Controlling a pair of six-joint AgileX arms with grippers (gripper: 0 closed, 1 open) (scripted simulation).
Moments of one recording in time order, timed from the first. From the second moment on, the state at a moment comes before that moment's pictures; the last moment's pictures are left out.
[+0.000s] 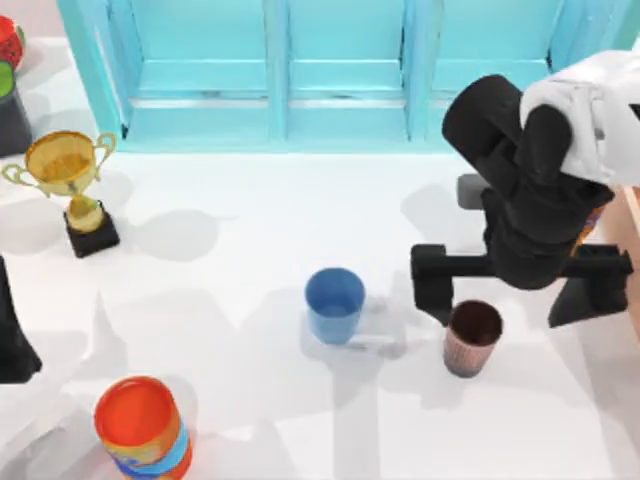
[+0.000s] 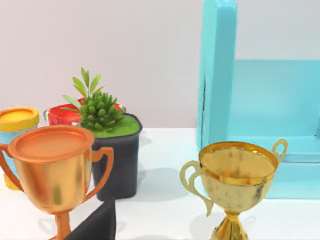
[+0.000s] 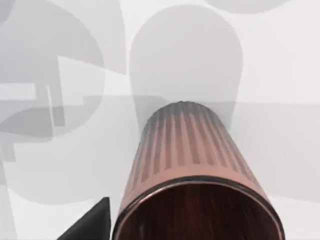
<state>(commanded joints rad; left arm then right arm) 0.00 0.00 0.00 0.00 0.00 0.00 0.54 1.86 1.28 -0.99 0.00 0.56</state>
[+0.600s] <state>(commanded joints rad) 0.00 0.00 0.00 0.00 0.00 0.00 0.54 1.88 1.22 -0.91 0.00 0.56</state>
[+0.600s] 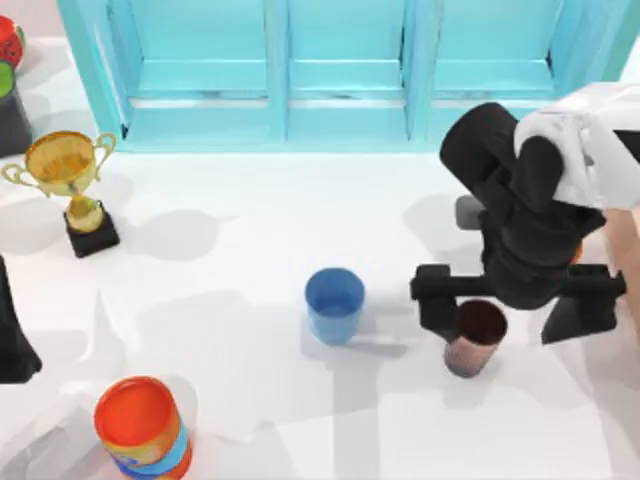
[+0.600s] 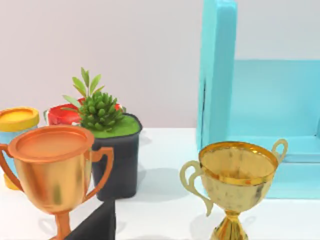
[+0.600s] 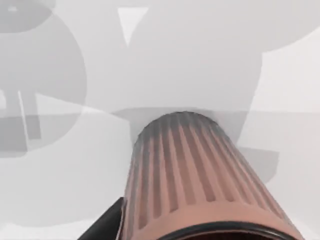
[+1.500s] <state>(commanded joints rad) 0.00 0.00 0.00 0.00 0.00 0.00 0.54 1.88 1.22 -0.91 0.00 0.56</state>
